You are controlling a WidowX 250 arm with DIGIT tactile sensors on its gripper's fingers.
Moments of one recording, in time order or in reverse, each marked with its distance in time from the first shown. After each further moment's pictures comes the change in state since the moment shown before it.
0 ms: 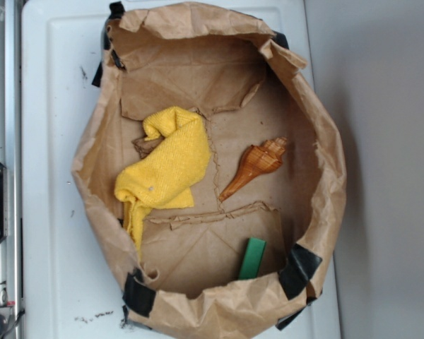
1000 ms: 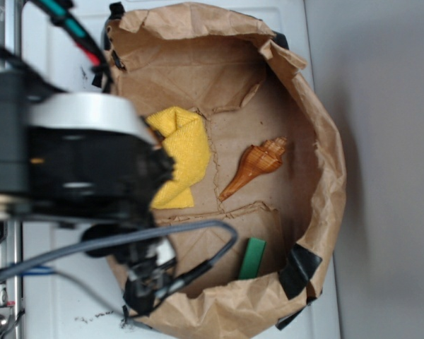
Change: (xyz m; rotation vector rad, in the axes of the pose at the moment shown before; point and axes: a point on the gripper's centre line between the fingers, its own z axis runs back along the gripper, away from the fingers) arm 0.093 0.003 -0.100 -0.009 -0.040 0.437
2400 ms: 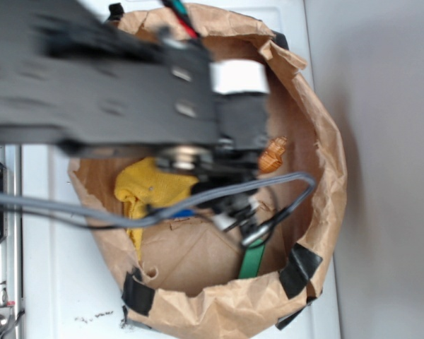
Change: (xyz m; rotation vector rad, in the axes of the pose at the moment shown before) arm 0.059 -0.001 -0.035 0.062 -0.071 0.066
